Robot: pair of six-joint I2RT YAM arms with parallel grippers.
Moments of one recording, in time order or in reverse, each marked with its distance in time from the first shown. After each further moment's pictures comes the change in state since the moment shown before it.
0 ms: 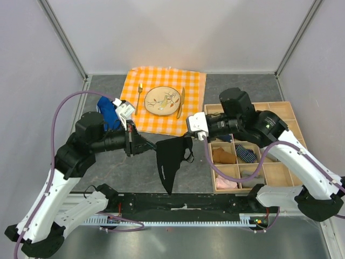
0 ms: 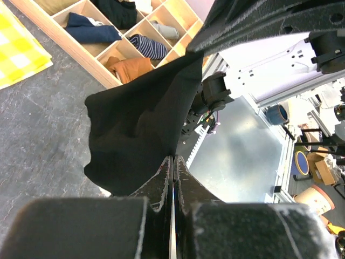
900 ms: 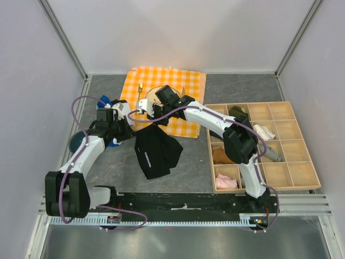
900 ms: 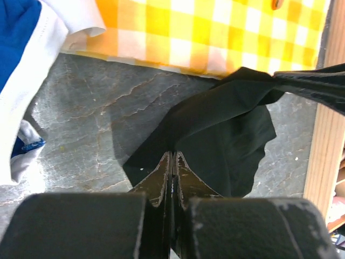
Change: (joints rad) left arm 0.483 0.403 -0.410 0.372 -0.294 0.072; right arm 0.000 0.913 0.322 0.315 0.267 0.172
